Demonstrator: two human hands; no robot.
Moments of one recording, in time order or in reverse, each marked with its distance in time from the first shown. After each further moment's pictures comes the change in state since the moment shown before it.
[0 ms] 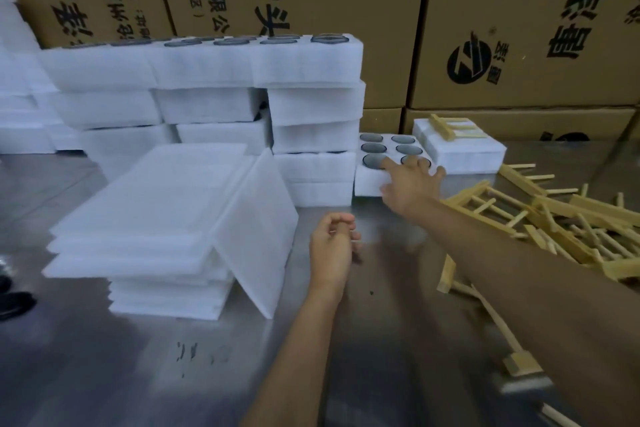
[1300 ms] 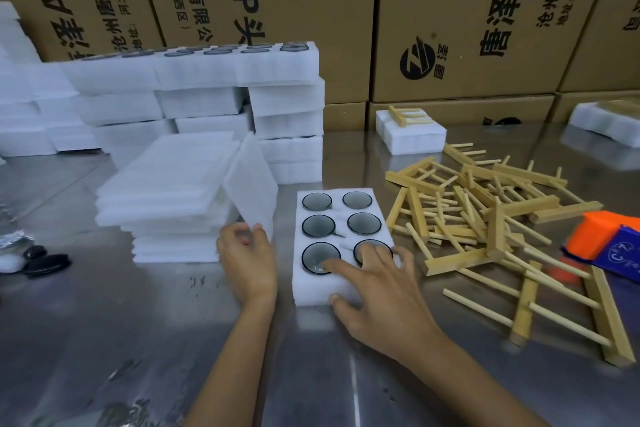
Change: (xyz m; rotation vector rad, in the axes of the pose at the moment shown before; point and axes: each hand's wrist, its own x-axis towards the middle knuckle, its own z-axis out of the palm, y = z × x) left_hand -0.106 0.024 -0.086 0.415 0.590 0.206; right_hand -0.300 -0.001 -0.041 0.260 0.115 -0.318
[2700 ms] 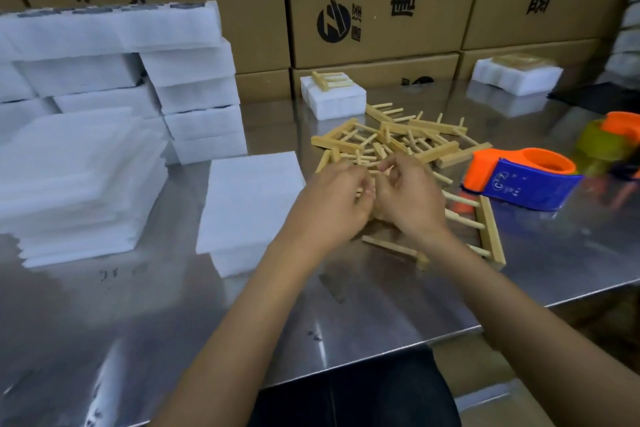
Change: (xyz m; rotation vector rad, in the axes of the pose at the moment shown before) left_hand -0.140 0.122 0.042 0.328 -1.030 0.944; right_hand -0.002 0.115 -0.058 0.259 0.371 0.572
